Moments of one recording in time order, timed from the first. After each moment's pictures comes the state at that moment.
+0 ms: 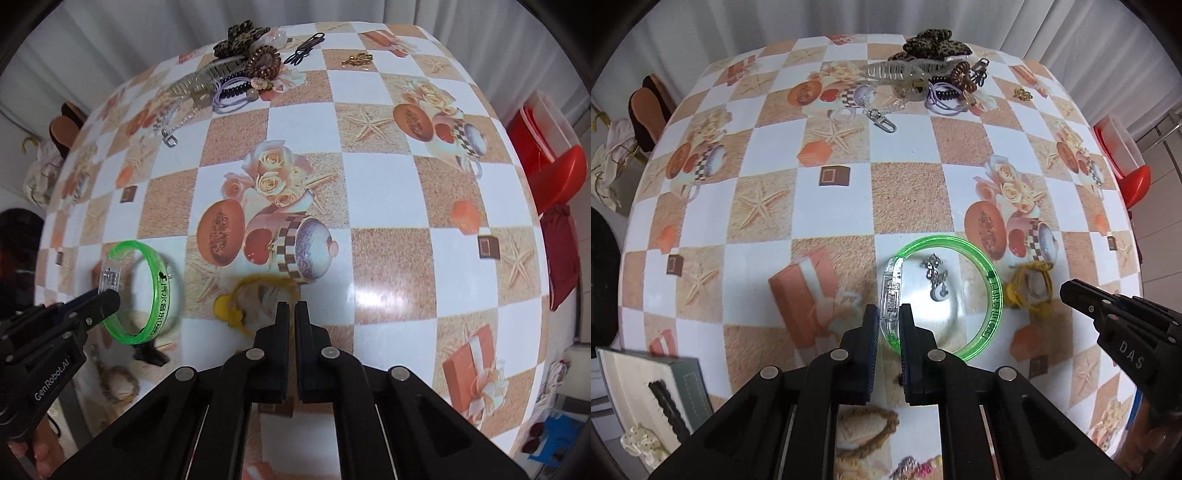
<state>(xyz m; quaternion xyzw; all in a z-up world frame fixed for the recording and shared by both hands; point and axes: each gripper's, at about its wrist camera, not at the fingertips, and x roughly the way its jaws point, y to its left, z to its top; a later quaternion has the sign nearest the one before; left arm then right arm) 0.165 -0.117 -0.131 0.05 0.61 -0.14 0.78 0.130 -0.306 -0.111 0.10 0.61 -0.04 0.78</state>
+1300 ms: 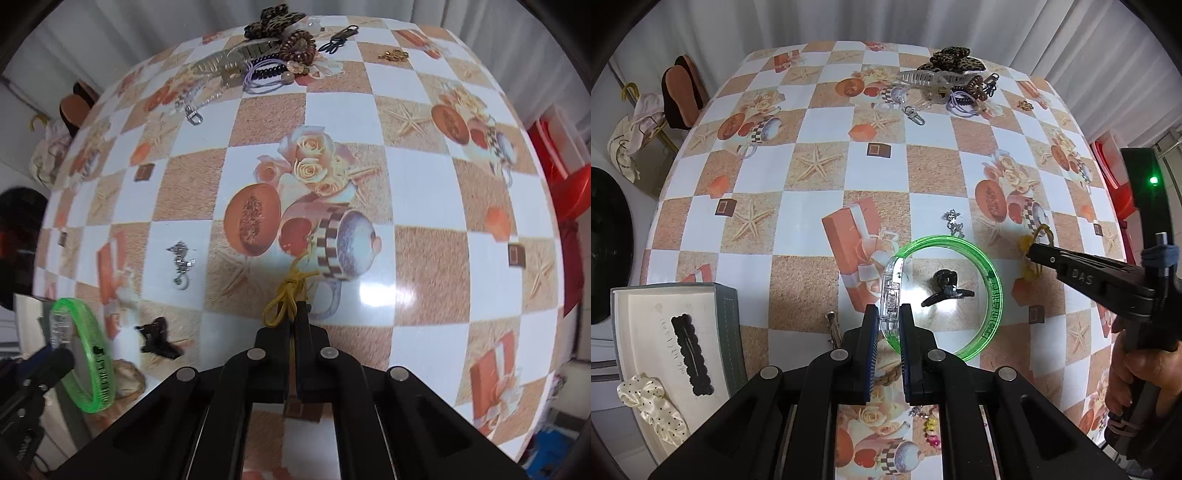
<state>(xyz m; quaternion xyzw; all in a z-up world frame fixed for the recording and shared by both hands) 0.106 -0.059 -0.097 0.02 0.61 -0.12 0.78 0.133 -0.279 -0.123 0.08 0.62 -0.01 0.78</state>
